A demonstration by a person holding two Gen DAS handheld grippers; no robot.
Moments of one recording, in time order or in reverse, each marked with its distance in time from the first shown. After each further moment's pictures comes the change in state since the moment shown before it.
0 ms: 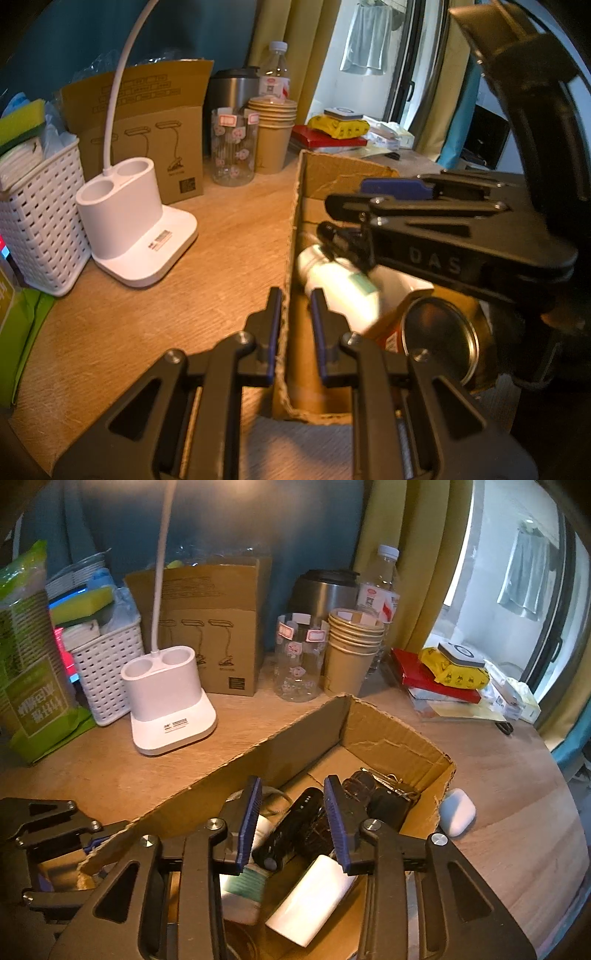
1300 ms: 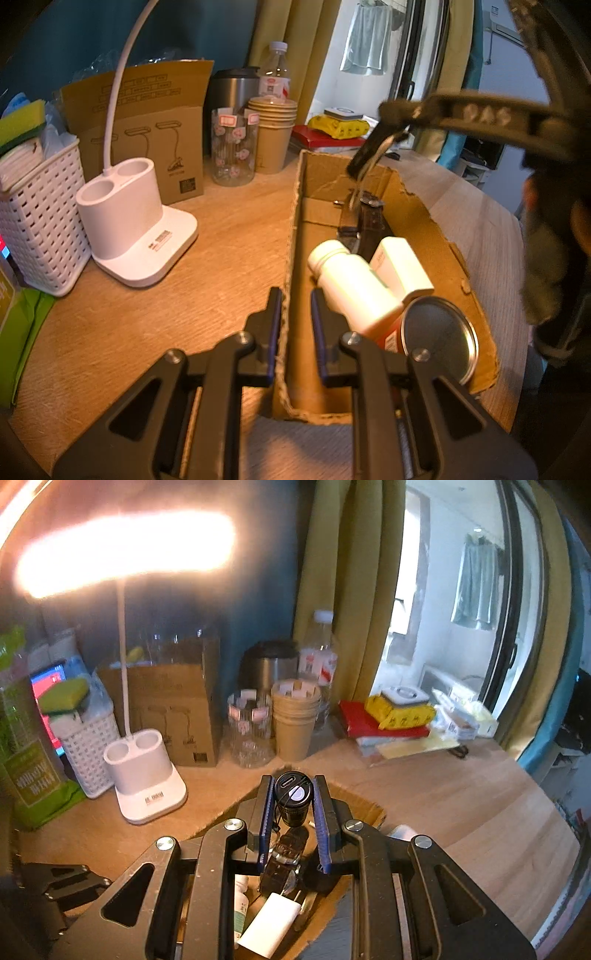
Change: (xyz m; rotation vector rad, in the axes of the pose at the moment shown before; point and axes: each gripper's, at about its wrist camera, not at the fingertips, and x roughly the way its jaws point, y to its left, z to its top) left arm 0.000 0.001 0.001 -0.002 0.000 -0.011; right arm -0.039 -0.033 0.023 0.127 -0.165 -0.113
